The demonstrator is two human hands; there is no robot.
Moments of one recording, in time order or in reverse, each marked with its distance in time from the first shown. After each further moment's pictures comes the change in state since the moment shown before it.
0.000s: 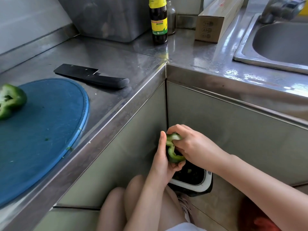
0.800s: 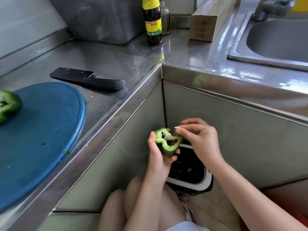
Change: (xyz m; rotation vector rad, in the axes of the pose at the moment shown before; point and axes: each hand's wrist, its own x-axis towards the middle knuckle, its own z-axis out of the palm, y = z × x) left_hand 0.014 0.000 -0.005 -0.117 0.160 0.069; right_hand -0.001 -0.006 0.007 0.785 0.591 0.739
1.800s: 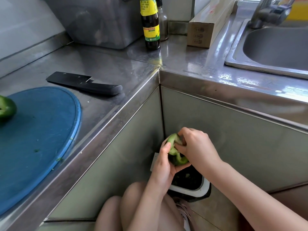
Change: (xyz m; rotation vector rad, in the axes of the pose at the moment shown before) left_hand -0.001 -0.013 -0.001 0.122 -0.227 -0.022; right_hand 0.007 -0.018 -0.004 -0.862 -0.329 -0.131
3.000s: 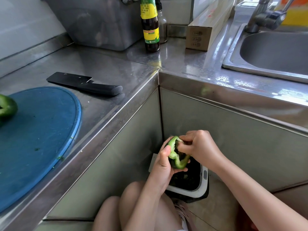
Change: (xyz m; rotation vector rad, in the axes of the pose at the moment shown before) left_hand 0.001 -0.007 -0.005 0.161 -0.080 0.054; right_hand 0.000 0.023 0.002 0.440 0.006 -0.032
